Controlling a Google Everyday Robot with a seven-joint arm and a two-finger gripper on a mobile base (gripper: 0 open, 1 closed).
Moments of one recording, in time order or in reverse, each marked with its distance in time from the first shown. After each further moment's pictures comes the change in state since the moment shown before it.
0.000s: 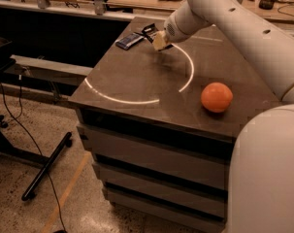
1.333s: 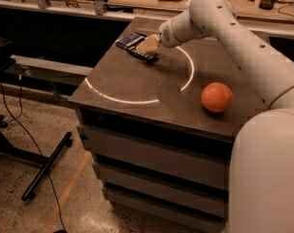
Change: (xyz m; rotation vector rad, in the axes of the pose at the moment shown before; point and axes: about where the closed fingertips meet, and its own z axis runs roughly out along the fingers) arm -0.015 0.019 0.033 -0.168 -0.153 0.003
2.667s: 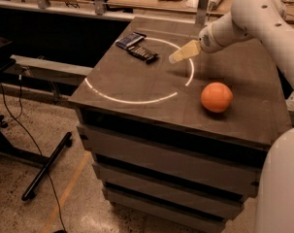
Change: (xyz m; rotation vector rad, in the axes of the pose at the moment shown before) arm 0.077 -0.079 -0.088 0.158 0.137 0.064
